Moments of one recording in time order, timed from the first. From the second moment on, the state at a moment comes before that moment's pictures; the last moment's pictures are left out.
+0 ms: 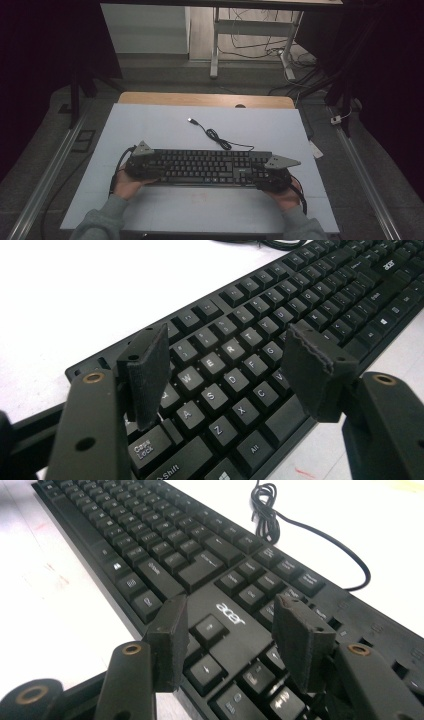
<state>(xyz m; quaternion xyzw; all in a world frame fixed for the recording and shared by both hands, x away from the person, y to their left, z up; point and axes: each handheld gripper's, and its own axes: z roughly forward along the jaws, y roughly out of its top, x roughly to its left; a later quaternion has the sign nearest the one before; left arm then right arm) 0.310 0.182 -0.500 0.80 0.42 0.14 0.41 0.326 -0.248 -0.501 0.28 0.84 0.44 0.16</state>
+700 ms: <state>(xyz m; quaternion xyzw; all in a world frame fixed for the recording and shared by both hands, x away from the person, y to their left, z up) 0.311 0.181 -0.502 0.80 0.42 0.14 0.41 0.341 -0.208 -0.482 0.26 0.83 0.48 0.12</state>
